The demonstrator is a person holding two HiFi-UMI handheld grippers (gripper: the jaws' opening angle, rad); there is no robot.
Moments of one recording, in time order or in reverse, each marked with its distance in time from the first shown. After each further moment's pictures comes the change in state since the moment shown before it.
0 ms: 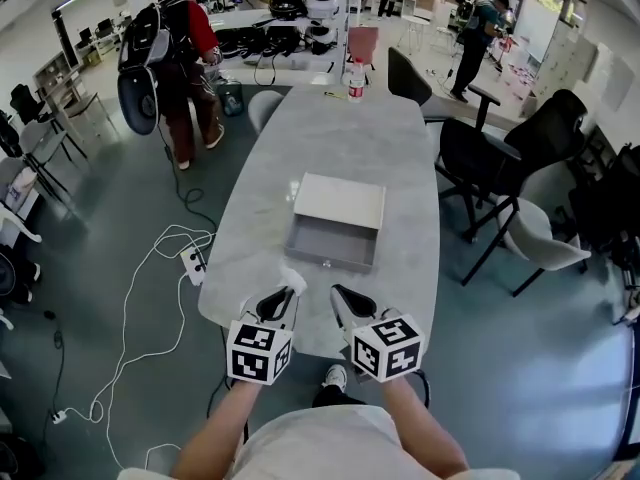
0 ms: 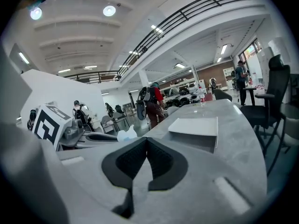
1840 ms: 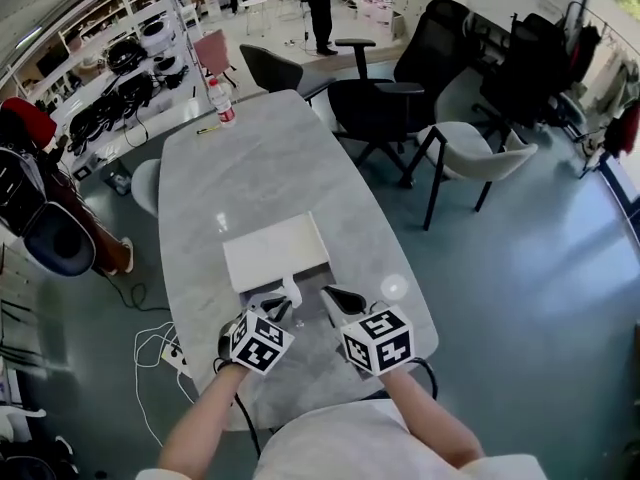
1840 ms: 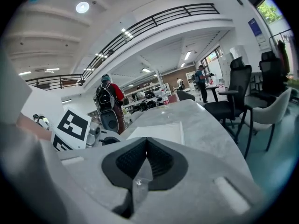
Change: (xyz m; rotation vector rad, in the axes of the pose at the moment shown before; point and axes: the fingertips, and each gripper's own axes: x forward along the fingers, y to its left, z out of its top) left arm 0.219 0.010 0.006 0.784 0.351 -0.505; right arm 0.063 -0.152 0.025 0.196 -0.063 -0.396
